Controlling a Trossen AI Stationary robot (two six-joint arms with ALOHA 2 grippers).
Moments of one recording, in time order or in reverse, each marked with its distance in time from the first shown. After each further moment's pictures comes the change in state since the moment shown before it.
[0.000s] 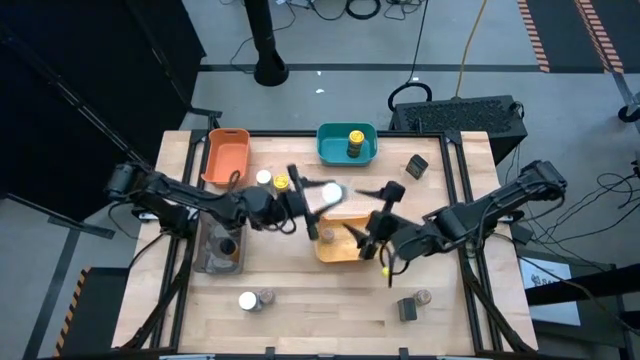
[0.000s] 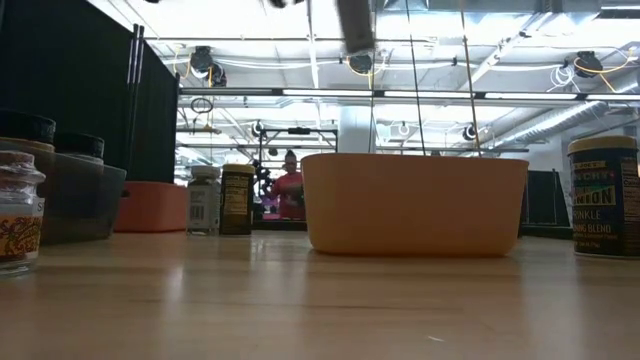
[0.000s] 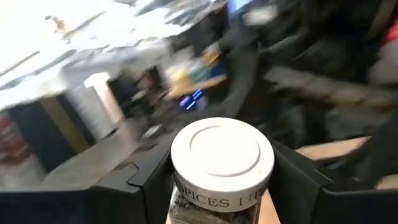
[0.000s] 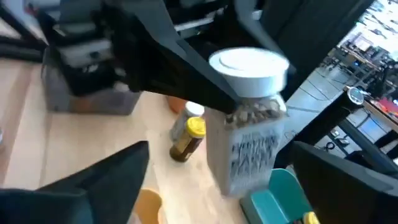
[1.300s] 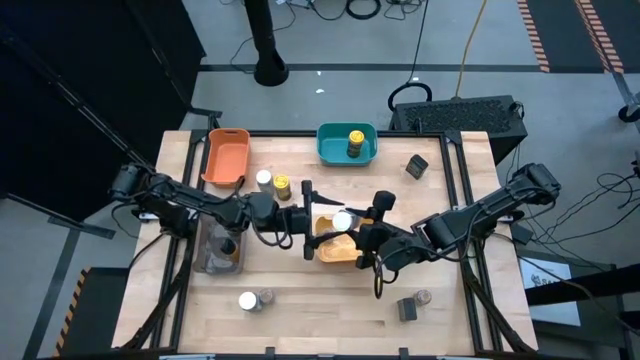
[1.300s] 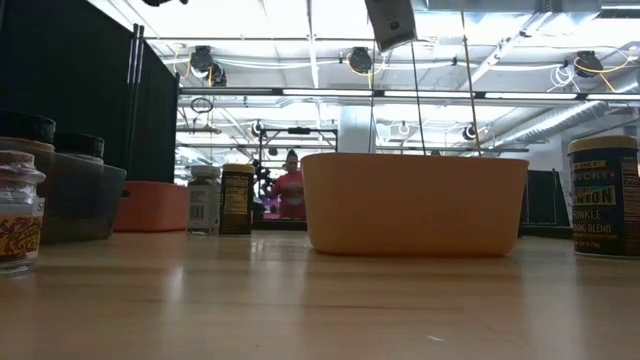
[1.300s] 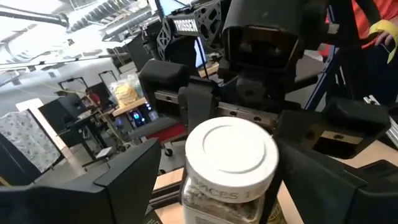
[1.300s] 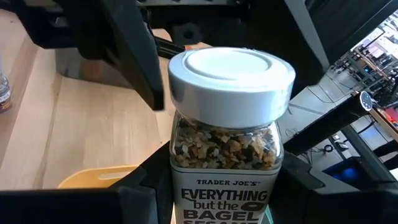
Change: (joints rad) left arm -0.024 0.037 -0.002 -0.021 0.264 0.038; right arm 0.014 0.077 0.001 -0.040 -0.043 -0.035
